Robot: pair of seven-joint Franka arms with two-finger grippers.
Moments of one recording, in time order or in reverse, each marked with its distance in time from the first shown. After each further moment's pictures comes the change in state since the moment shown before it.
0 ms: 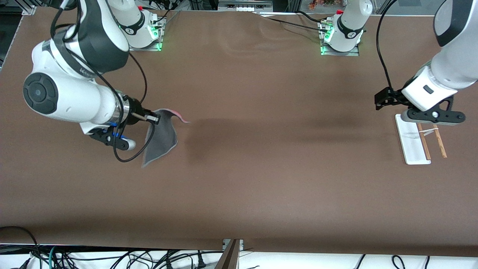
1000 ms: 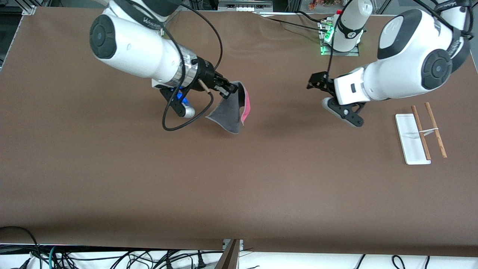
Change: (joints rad) left arm -0.082 0.098 -0.097 -0.002 -0.483 -0.024 0.230; right arm 0.155 0.012 0.140 0.068 0.209 0.293 0.631
